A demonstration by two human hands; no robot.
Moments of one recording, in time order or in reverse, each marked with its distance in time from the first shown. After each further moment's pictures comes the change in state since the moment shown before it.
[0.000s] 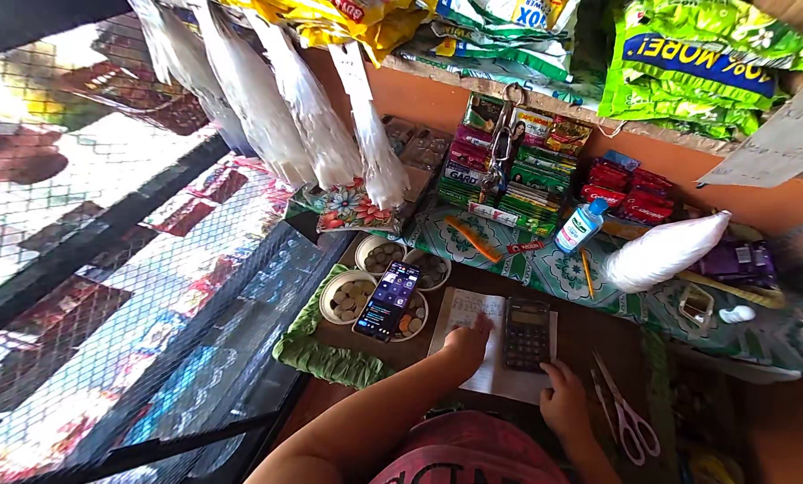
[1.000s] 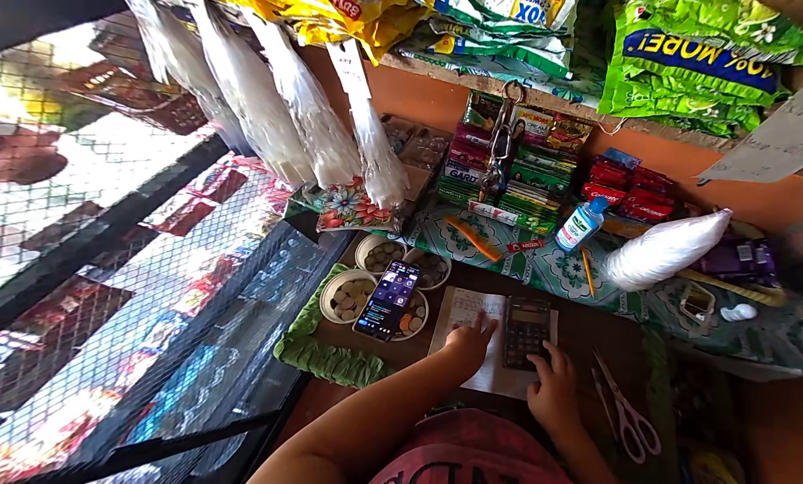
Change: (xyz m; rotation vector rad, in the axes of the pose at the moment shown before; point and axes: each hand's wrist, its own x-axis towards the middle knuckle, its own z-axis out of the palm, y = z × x) left_hand 0.001 0.000 0.000 0.007 -0.007 0.020; right_hand 0.015 -0.046 -0.020 -0.052 0.024 -0.089
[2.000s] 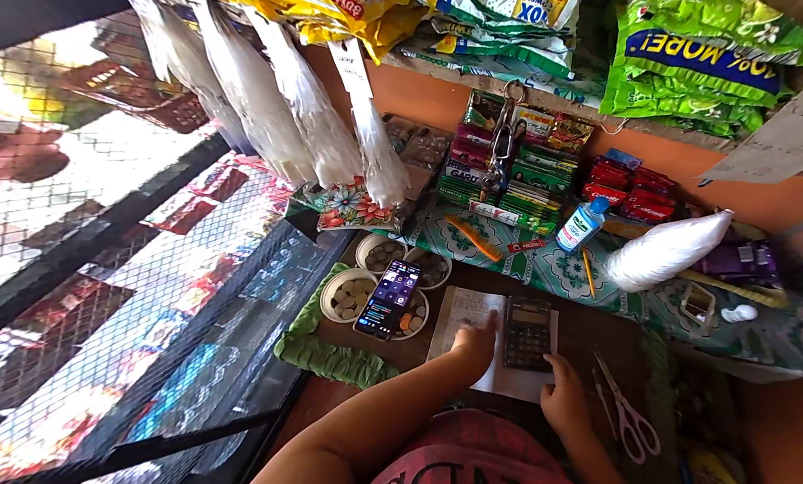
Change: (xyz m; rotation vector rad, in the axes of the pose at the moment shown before) left_hand 0.003 0.020 0.000 0.167 -0.012 0.001; right_hand -0.011 0.031 0.008 0.100 -0.047 0.134
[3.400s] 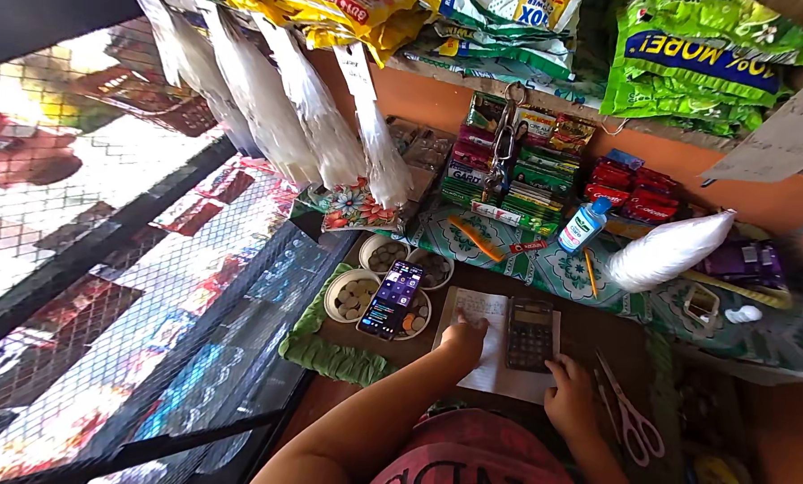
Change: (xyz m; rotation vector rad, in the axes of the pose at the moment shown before) left_hand -0.011 -0.024 -0.010 -0.259 -0.050 -0.231; right_hand 0.002 0.021 0.011 -0.150 0.067 -0.130
